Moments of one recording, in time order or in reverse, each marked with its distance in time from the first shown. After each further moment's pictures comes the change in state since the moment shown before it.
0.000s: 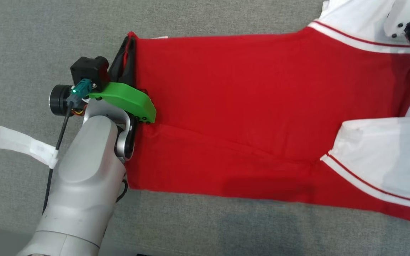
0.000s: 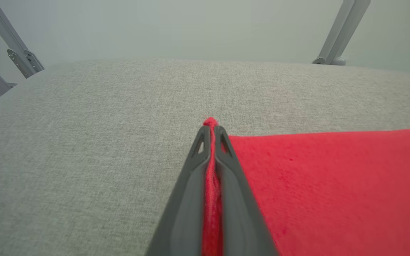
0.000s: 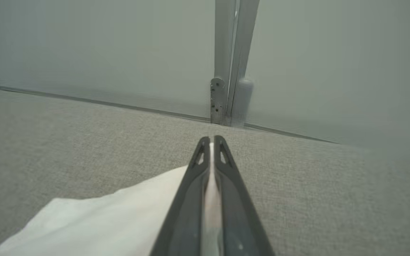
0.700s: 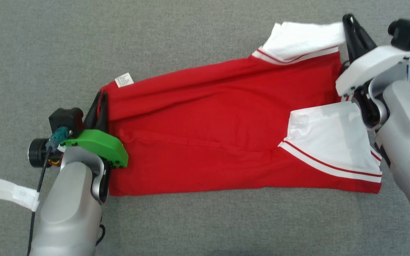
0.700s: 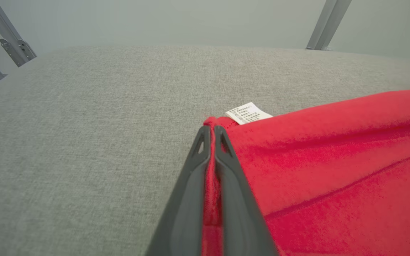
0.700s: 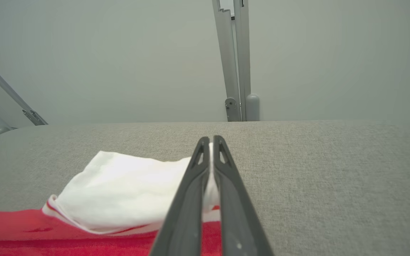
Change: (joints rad) left arm 0.170 0.056 0.146 0.040 0.085 -0.072 0.000; right arm 0.349 0.045 -0.009 -0.359 0.190 0.000 -0.109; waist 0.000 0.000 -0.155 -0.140
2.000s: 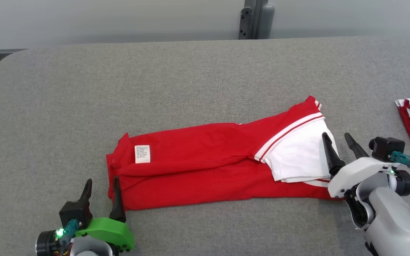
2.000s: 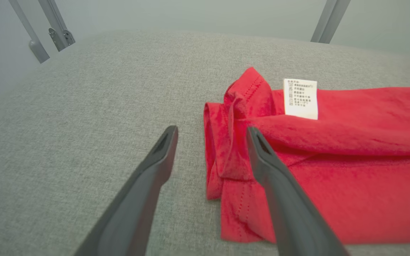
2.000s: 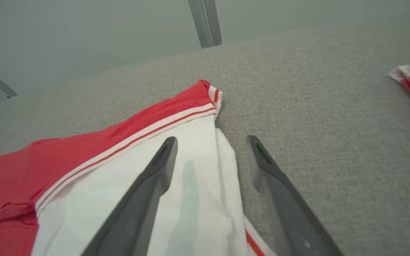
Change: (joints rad) left arm 0.504 -0.059 0.127 -0.302 0.109 0.082 0.000; right arm 0.526 0.064 -0.171 -0.154 -0.063 0.000 0.001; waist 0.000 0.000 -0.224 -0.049
